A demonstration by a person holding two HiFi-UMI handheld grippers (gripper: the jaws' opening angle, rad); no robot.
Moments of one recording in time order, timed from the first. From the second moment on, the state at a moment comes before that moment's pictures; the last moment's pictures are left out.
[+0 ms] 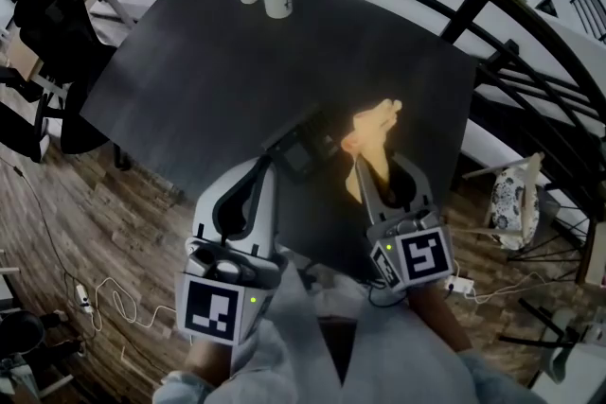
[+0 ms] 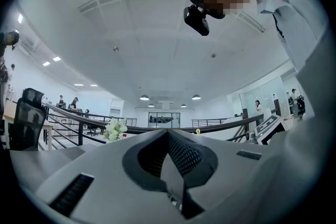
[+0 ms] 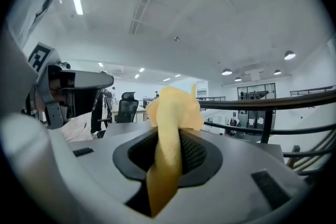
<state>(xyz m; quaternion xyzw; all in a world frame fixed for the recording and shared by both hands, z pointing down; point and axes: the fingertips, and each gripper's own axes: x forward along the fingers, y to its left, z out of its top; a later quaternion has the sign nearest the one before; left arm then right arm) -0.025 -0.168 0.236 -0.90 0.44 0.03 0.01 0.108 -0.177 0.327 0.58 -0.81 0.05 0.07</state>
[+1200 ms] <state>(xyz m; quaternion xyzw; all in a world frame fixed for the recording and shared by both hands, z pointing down) -0.023 -0.170 0.230 -0.89 0.44 0.04 0.01 0.094 -0.173 0.293 0.56 -0.83 0.03 0.03</state>
